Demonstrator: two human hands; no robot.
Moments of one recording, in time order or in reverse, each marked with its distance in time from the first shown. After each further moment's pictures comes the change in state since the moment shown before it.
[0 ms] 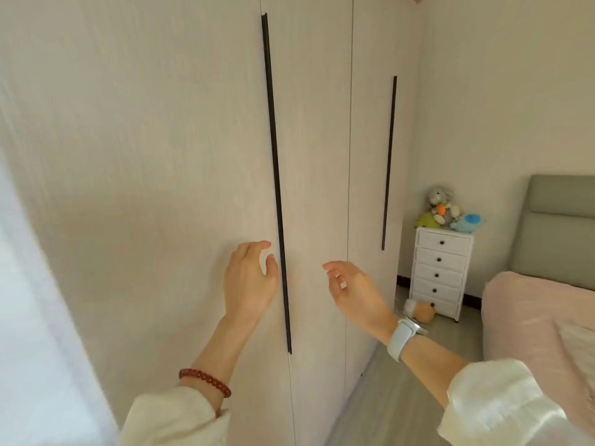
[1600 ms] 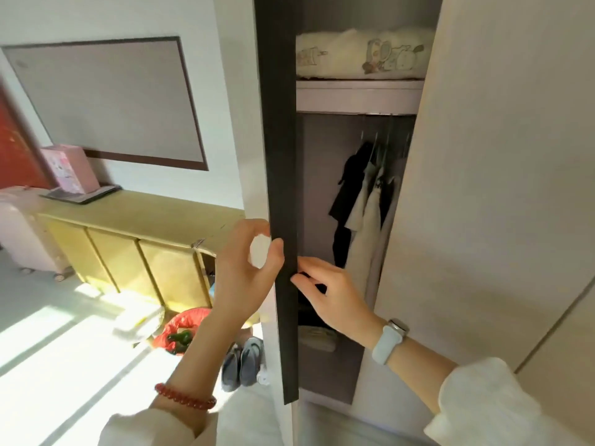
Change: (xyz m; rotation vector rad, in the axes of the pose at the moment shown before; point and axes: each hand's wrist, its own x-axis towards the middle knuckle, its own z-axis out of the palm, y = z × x) left_hand -0.125 0.169 0.095 0.583 0.722 -0.280; right_hand 0.008 0.099 -0.008 1.015 -0.964 -0.816
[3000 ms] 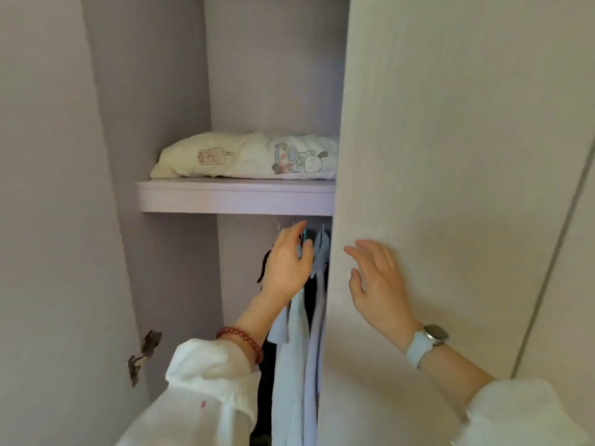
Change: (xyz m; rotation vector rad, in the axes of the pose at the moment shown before) left_hand 0.185 -0.013 0.243 -0.215 -0.358 0.009; right_hand 0.107 0.077 -0.207 -0.935 0.476 0.073
